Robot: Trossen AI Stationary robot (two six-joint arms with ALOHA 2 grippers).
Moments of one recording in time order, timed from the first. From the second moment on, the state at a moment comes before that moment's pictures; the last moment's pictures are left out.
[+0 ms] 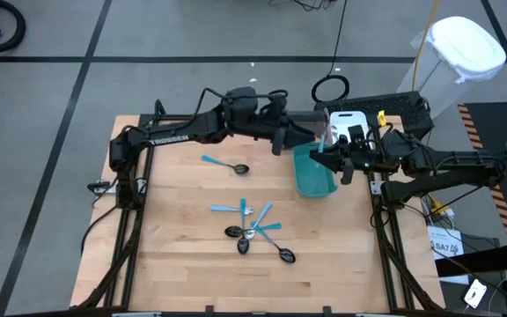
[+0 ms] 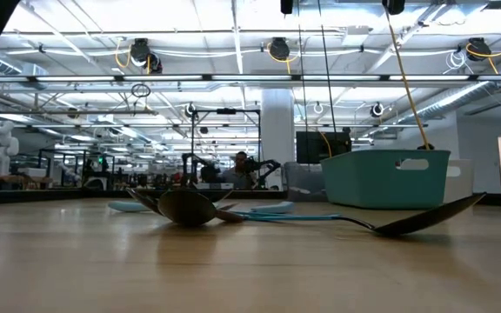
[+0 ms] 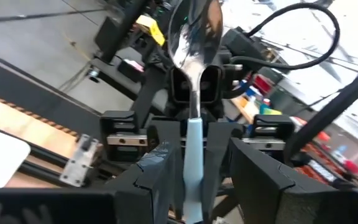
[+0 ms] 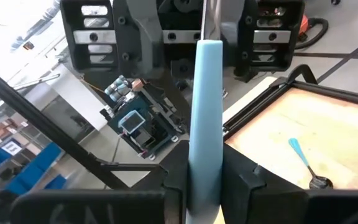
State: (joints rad) left arm 0.21 1.88 1.88 0.02 0.43 -0.63; right arm 0.03 0.80 0.88 -0.14 0.17 0.70
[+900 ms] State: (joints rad) left arm 0.19 1.88 1.88 0.15 0.61 -0.62; right arm 0.03 0.87 0.88 -0.05 0.15 0.71
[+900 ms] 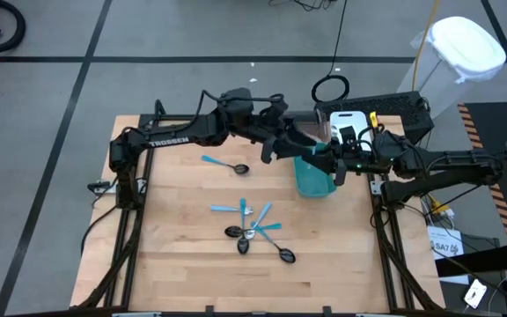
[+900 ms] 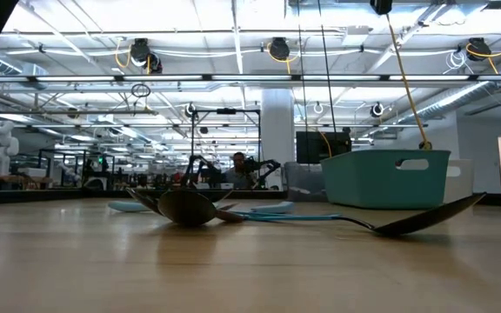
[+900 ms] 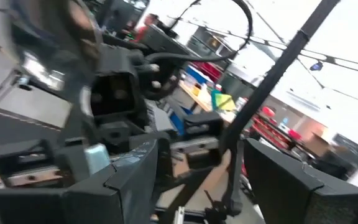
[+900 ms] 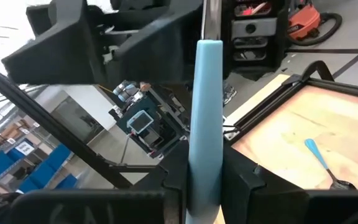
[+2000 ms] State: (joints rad) left arm 0.31 1.87 1.91 0.11 0.69 -0.33; right arm 0.03 0.87 0.88 -0.05 -0.01 0.84
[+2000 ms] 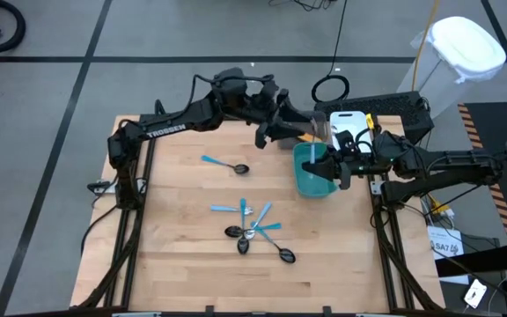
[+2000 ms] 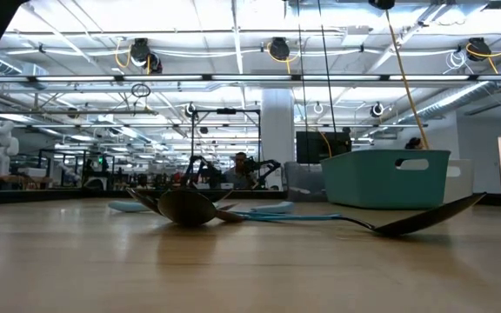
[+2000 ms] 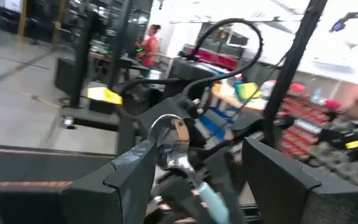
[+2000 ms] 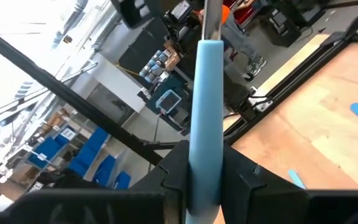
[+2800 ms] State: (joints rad) left arm 0.26 1.87 1.91 0.08 0.67 -0.25; right arm 0.03 0.92 0.88 -0.05 -0.16 0.93
